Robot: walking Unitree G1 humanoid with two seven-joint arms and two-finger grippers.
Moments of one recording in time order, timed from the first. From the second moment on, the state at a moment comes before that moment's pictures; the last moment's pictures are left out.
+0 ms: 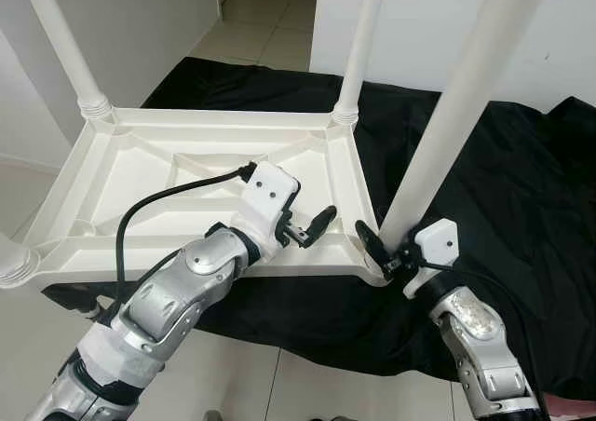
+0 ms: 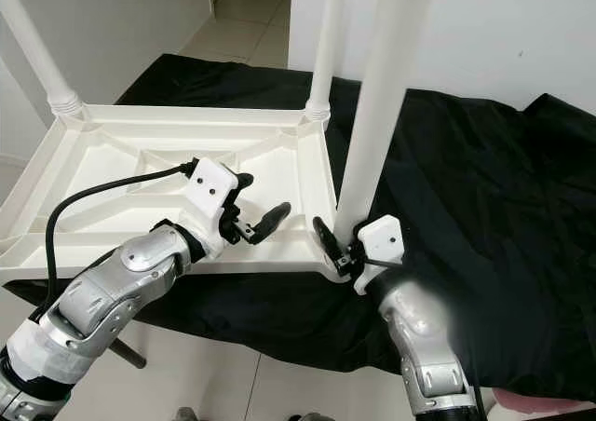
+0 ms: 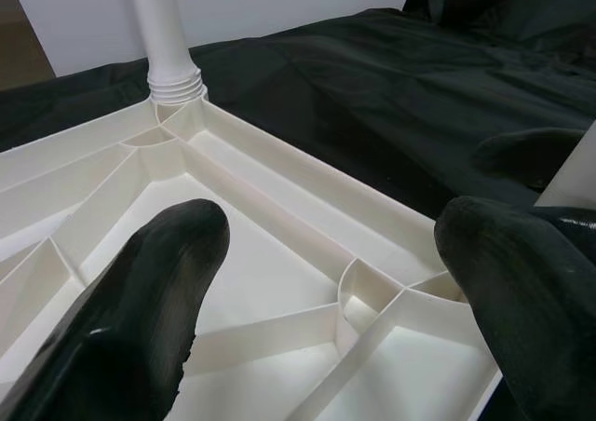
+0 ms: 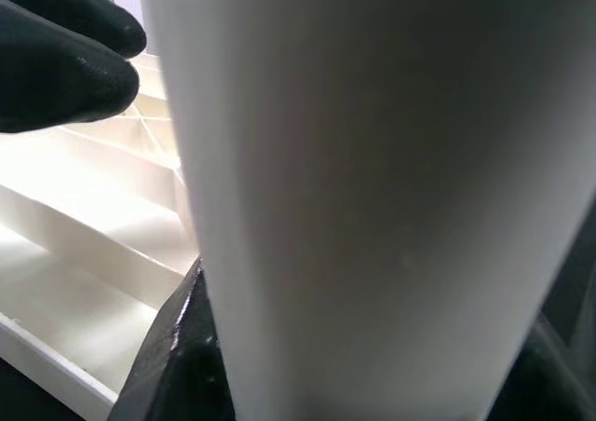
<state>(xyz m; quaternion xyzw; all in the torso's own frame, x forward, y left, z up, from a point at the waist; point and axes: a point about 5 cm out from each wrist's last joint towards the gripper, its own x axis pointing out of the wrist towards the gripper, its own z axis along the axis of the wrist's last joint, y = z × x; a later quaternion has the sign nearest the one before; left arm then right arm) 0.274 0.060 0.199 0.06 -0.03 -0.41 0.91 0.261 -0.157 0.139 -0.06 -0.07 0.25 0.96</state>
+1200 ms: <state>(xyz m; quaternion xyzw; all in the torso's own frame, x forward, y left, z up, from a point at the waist) 0.275 0.060 0.200 0.07 -0.04 -0.41 0.91 0.264 -0.155 0.142 -0.01 -0.05 0.22 0.97</state>
